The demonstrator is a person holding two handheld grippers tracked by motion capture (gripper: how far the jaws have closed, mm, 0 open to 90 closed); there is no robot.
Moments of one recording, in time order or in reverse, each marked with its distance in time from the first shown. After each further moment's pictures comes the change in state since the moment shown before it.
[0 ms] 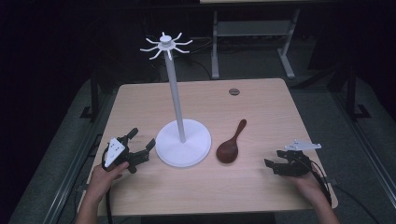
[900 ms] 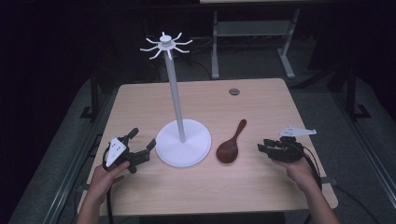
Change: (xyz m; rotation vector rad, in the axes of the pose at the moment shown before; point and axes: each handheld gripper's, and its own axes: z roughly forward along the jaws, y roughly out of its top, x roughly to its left) left arm -0.001 0.001 0.001 0.021 0.008 0.017; right arm 0.000 0.043 0.011 -0.087 0.117 -0.001
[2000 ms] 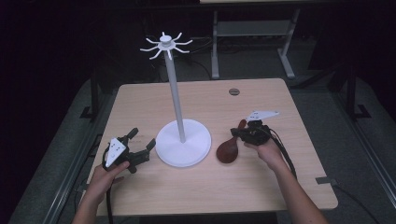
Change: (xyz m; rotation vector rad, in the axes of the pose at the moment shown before) left arm 0.000 0.000 0.000 -0.008 0.001 -0.008; right arm 0.035 0.061 0.073 0.003 0.135 -0.112
